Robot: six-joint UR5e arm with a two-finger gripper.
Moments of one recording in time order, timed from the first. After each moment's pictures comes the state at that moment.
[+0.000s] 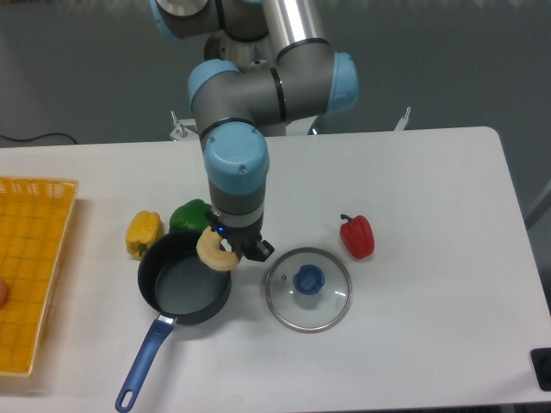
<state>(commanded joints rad) 2.28 -1.91 -1.54 -1.28 1.50 0.88</state>
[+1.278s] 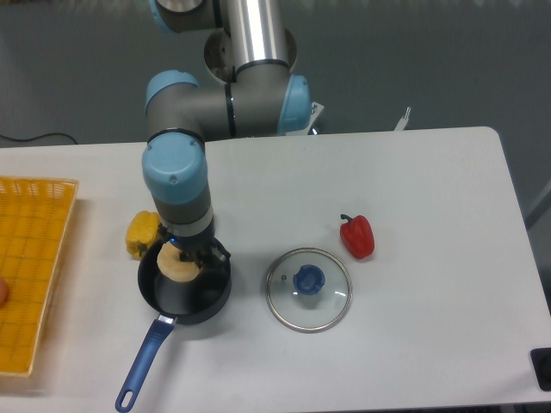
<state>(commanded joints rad) 2.14 -1.97 -1.55 -1.18 1.56 0.69</state>
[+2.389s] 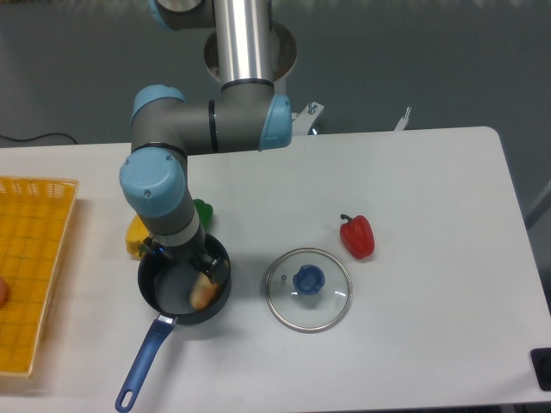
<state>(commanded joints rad) 2.13 -1.98 -1.56 -1.17 1.60 0.69</state>
